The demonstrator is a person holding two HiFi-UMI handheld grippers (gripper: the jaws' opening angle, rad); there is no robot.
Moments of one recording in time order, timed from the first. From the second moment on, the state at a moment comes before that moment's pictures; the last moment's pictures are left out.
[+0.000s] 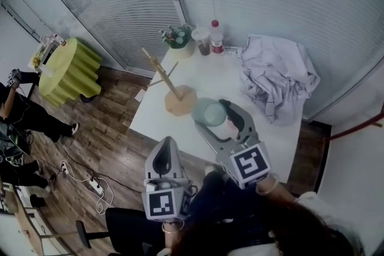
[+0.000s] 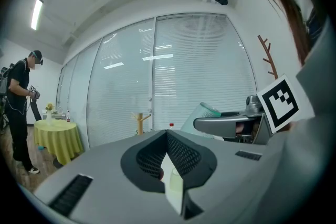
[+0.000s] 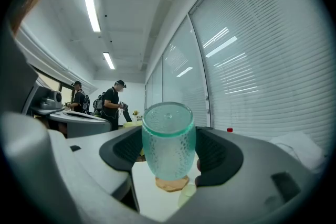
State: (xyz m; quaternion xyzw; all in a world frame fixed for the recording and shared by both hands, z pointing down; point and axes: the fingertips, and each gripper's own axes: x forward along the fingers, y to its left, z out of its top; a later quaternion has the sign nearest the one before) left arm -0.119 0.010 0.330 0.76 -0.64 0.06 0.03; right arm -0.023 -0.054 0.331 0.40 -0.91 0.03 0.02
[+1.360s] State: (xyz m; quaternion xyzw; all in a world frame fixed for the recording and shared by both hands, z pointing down) left arm -0.183 -0.043 0.330 0.78 -0.62 0.04 0.04; right arm -0.087 -0.092 0.304 0.42 -0.91 0.01 0.00
